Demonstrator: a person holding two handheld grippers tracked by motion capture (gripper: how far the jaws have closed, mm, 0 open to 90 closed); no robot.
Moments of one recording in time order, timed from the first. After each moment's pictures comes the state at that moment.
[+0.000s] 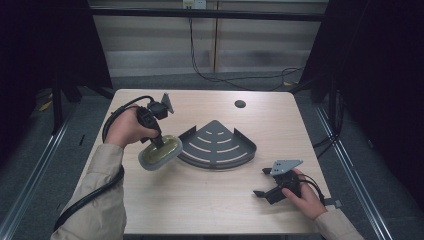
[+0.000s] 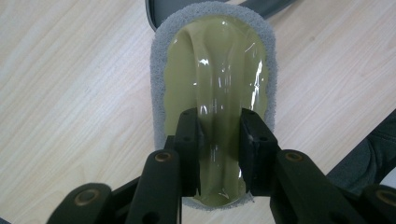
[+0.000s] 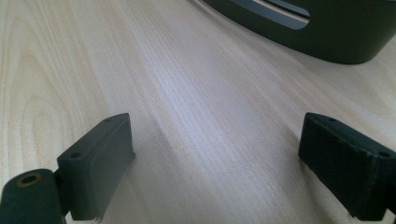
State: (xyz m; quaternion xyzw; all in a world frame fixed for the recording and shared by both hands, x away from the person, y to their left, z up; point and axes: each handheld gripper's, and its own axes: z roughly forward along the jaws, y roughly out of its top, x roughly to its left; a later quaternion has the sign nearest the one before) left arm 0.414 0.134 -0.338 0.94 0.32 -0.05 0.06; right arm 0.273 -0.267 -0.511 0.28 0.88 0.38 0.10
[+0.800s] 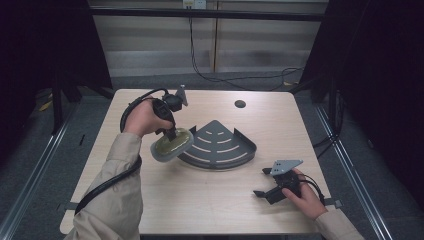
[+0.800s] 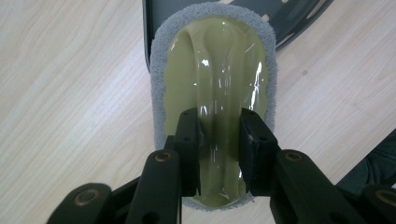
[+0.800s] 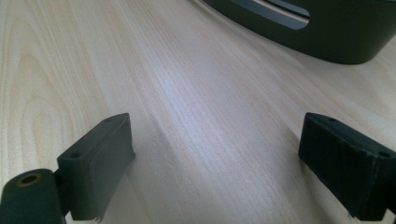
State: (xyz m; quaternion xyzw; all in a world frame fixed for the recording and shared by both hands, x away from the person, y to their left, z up) left arm 0.434 0.096 -0.333 0.95 0.32 -0.04 0.06; right arm 0.273 -0.267 -0.511 0.28 0.88 0.38 0.10
